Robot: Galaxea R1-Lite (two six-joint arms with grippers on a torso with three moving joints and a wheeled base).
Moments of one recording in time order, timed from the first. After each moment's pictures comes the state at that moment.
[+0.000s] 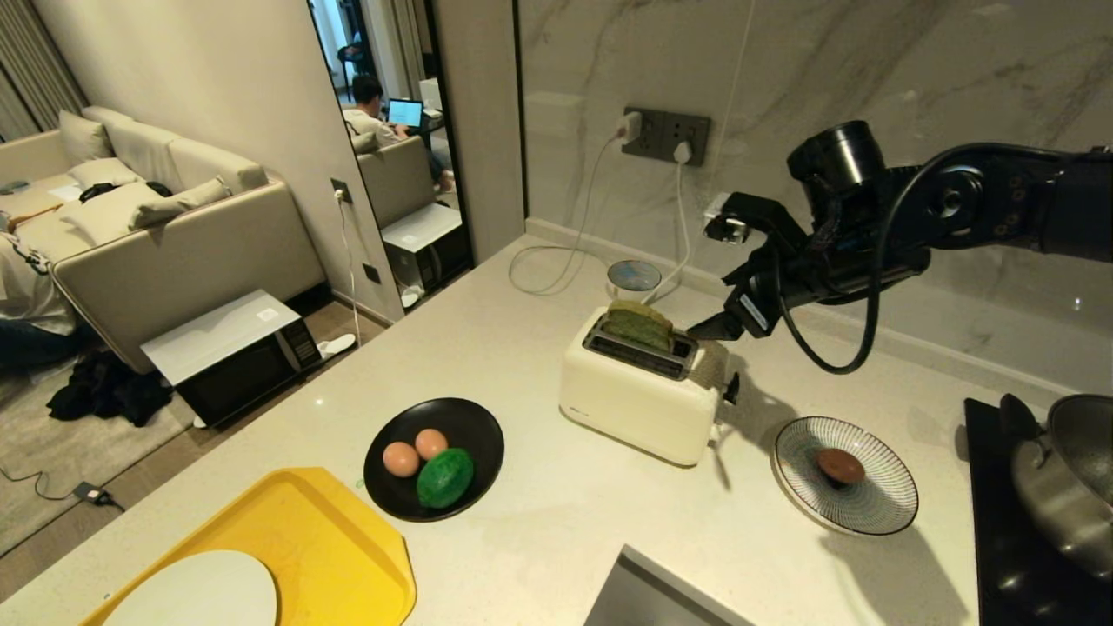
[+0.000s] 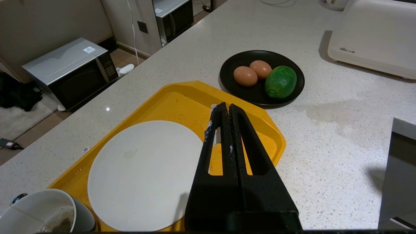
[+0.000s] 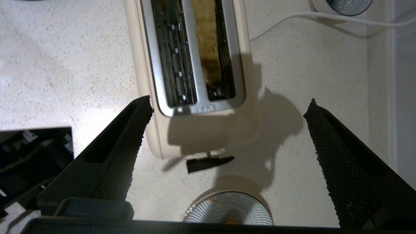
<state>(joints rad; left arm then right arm) 0.01 0.00 0.00 0.00 0.00 0.00 0.31 2.08 -1.95 0.57 0.18 -0.59</state>
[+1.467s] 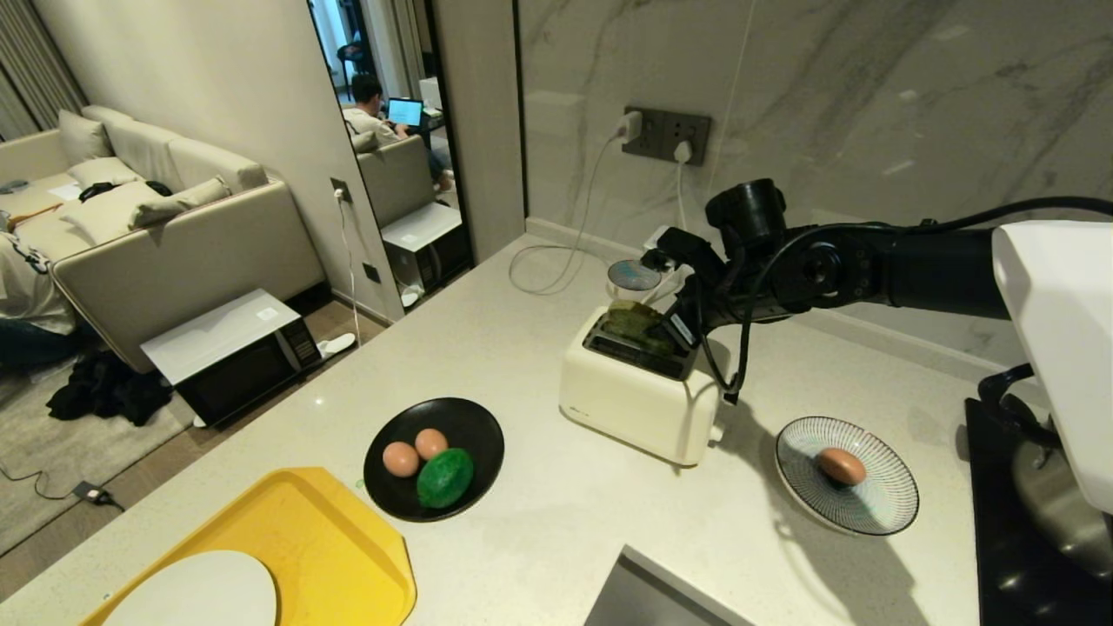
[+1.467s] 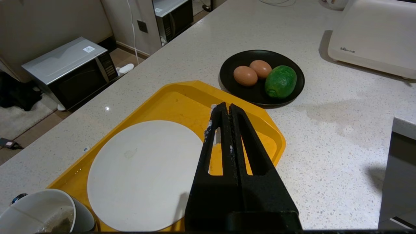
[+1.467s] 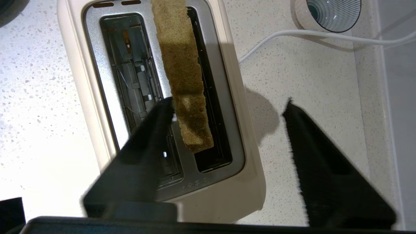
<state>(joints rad) 0.01 0.00 0.00 0.00 0.00 0.00 0.38 2.26 -1.98 0.32 0.03 -0.52</state>
